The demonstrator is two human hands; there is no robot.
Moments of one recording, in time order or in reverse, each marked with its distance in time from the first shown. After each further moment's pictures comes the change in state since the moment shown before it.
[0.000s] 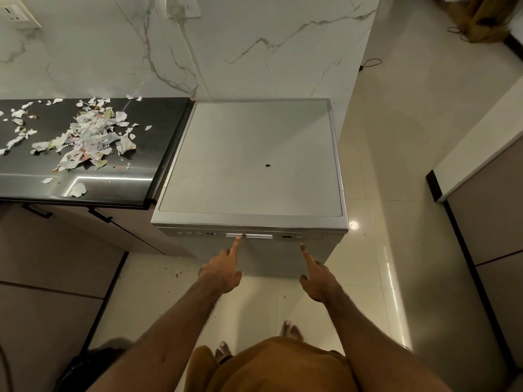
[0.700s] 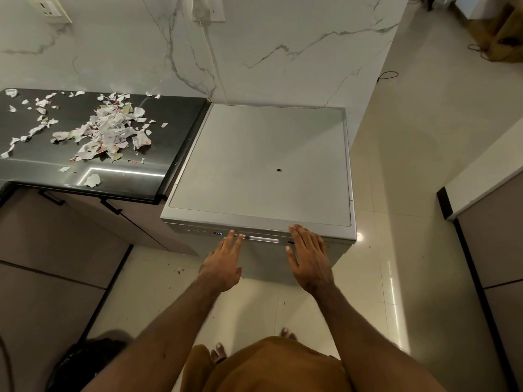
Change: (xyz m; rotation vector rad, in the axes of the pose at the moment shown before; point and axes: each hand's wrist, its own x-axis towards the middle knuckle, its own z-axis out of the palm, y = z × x) left_hand 0.003 -0.013 -0.004 0.056 0.148 0.071; right_hand 0.021 -0.055 -0.024 -0.177 0.513 -0.438
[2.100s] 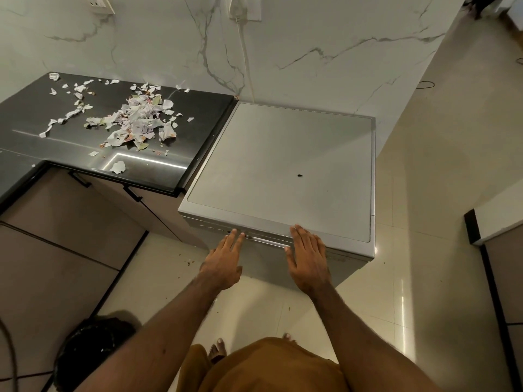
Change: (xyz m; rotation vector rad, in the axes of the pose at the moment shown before) left_hand -0.002 -0.022 -0.005 -0.070 -0.001 -0.095; right_hand 0.031 -0.016 0.020 -0.008 -0.081 -0.038
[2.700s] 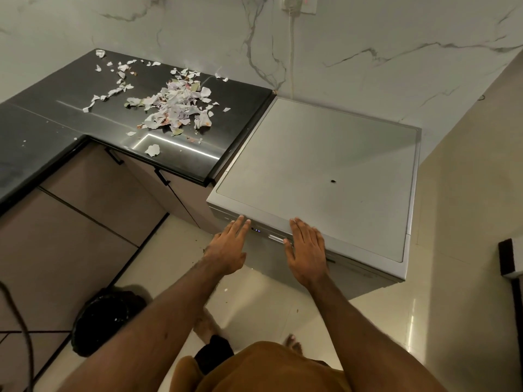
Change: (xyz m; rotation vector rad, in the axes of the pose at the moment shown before) left_hand -0.002 -0.052 -0.021 -0.043 0.079 -0.054; right_hand 0.048 -0.056 0.026 -0.007 0.009 -0.119
